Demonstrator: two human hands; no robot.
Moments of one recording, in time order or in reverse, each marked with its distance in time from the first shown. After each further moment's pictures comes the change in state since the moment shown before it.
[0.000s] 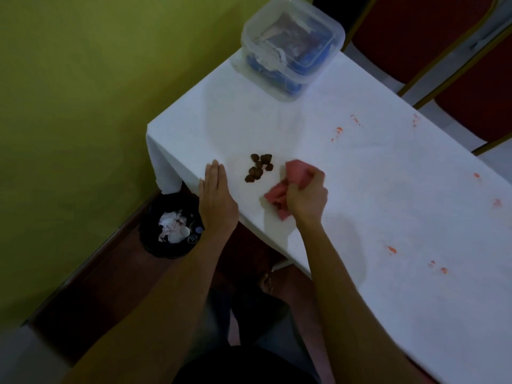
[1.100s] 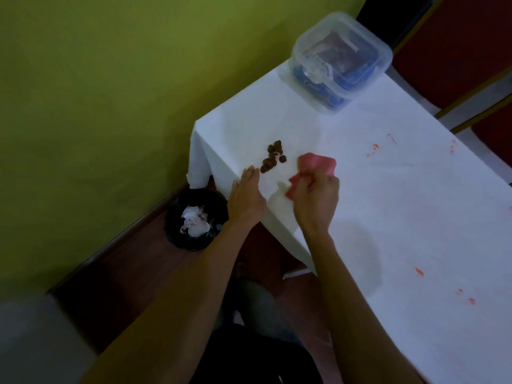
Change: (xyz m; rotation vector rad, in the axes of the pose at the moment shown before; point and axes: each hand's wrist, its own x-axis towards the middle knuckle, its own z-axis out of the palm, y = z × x) left_hand 0.012 -0.001 -0.046 -0.188 -0.318 -0.142; right_hand -0.054 -0.050 0.025 -0.100 0.046 -0.406
